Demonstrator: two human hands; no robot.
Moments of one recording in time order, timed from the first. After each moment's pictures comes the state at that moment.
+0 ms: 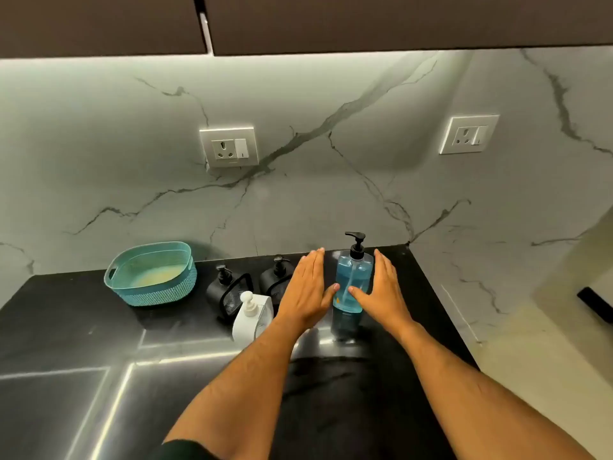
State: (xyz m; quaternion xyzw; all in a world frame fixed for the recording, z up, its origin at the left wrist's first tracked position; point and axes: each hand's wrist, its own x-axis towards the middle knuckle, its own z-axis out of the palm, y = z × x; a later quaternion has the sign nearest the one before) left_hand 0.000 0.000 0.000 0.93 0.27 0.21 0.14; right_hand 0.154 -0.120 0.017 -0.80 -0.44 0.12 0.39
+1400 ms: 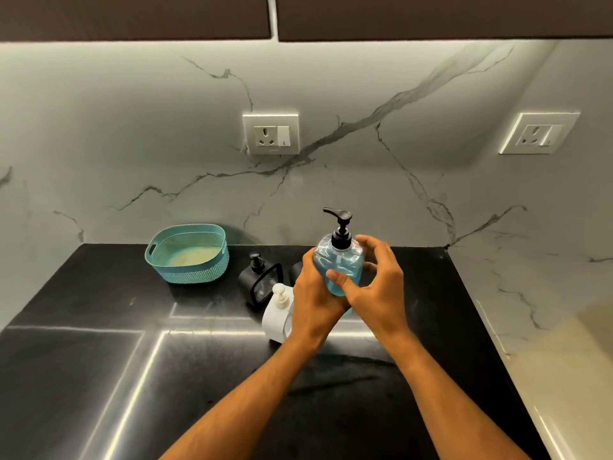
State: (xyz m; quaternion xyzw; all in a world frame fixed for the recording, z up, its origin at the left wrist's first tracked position) left_hand -0.050 -0.037 0.058 0.71 0.38 0.45 0.38; right_hand 0.052 -0.097 0.094 -0.62 -0.49 0.07 0.61
